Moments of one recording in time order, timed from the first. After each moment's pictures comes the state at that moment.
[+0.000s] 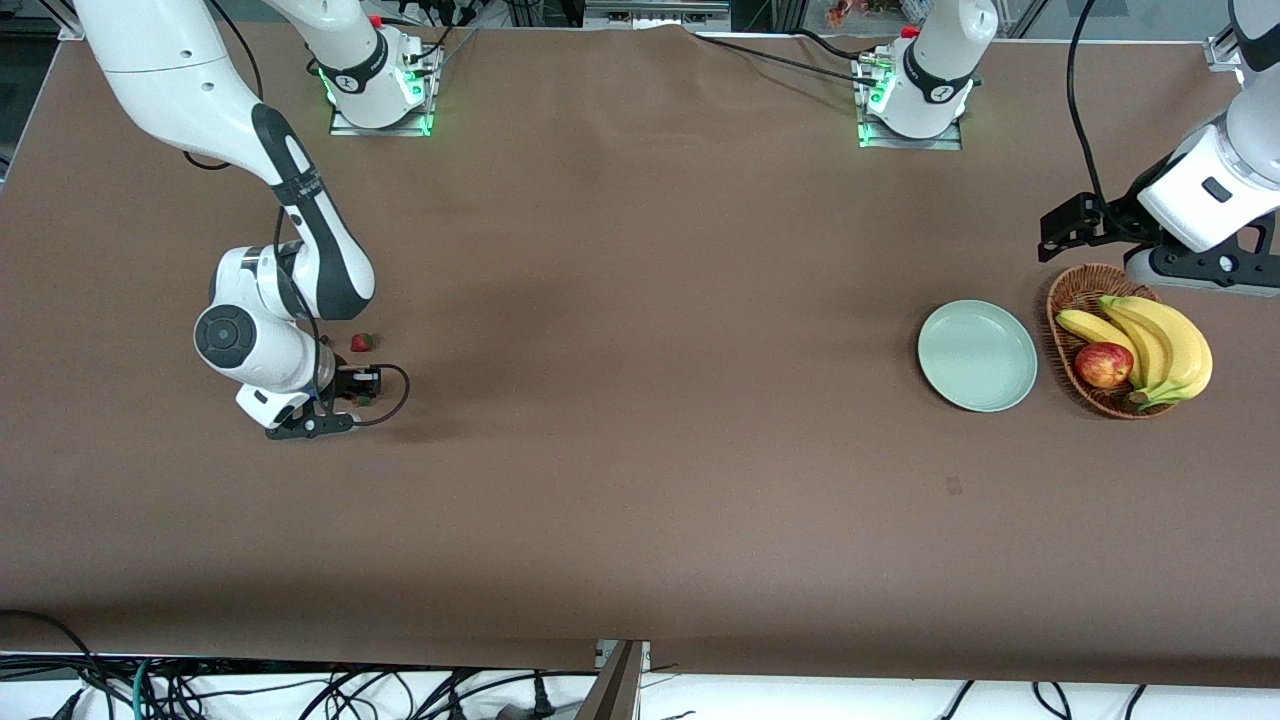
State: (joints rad) left arm -0.08 0.01 0.02 -1.65 -0.02 1.59 0.03; right arm 0.15 0.57 -0.05 -1.93 0.01 2.42 -0.04
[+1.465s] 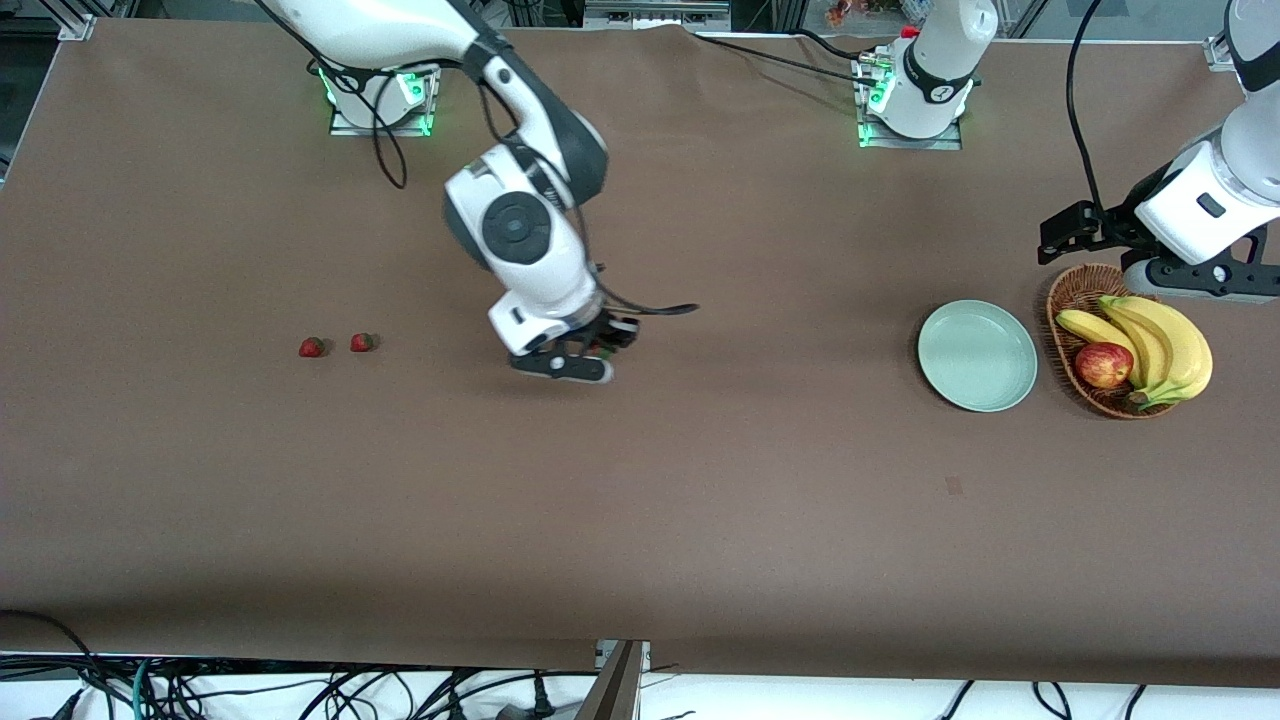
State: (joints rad) left arm -0.06 0.01 0.03 -1.68 -0.02 1.59 0.02; right arm 0.58 0.67 0.16 -1.40 0.04 2.19 0.91
